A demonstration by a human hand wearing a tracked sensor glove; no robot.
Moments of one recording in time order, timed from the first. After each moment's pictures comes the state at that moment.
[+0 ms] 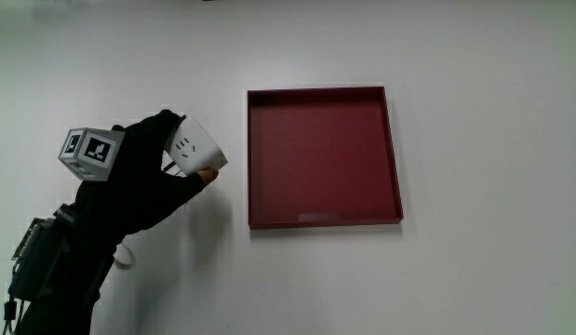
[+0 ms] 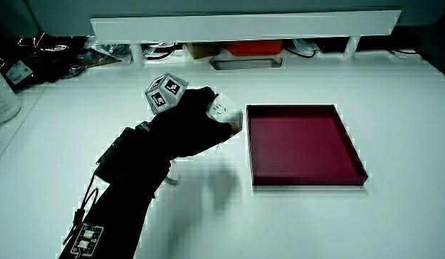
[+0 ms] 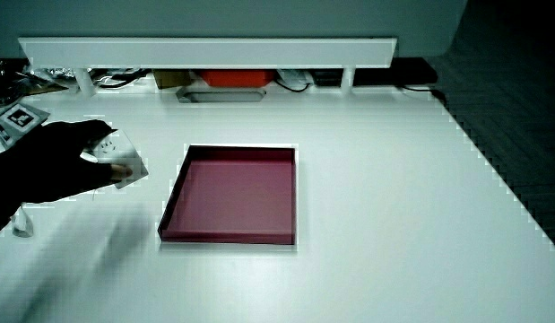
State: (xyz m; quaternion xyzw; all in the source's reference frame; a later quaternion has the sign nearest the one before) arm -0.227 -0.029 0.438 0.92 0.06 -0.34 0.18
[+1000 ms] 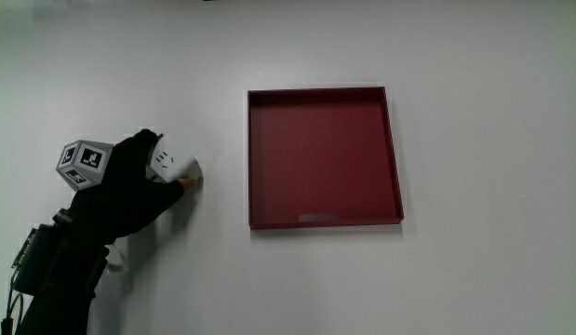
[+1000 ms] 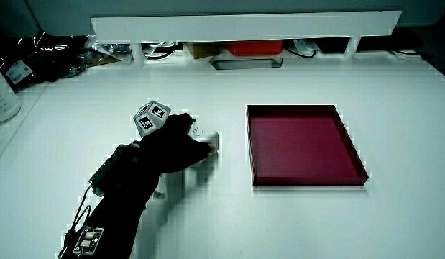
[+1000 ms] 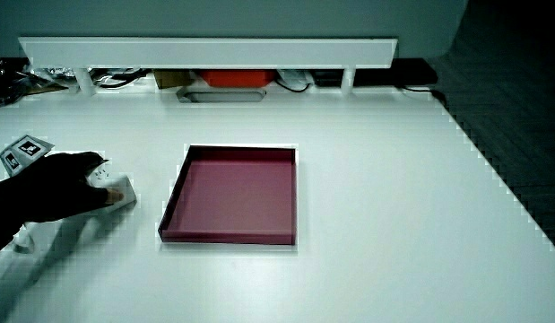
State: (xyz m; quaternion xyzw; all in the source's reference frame) arm -0.272 -0.019 0.512 0.92 -0.03 -0.29 0.25
